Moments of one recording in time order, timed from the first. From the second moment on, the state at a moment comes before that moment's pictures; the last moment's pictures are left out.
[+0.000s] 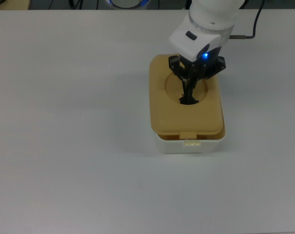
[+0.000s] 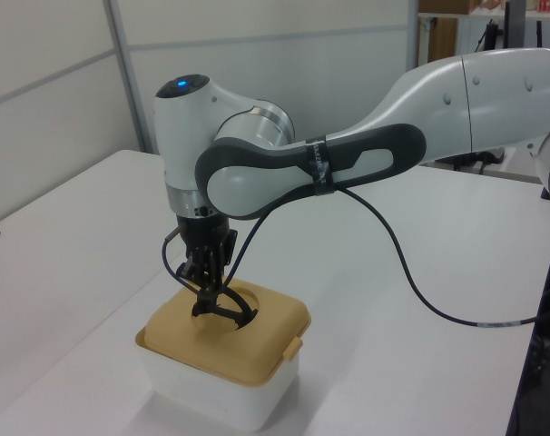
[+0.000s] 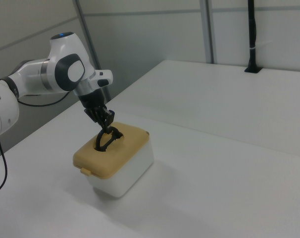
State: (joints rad) arm 0.18 0.37 0.22 -1.39 -0.15 1.81 0.36
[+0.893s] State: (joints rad) arm 0.18 0.37 0.22 -1.37 -0.19 1.78 0.41
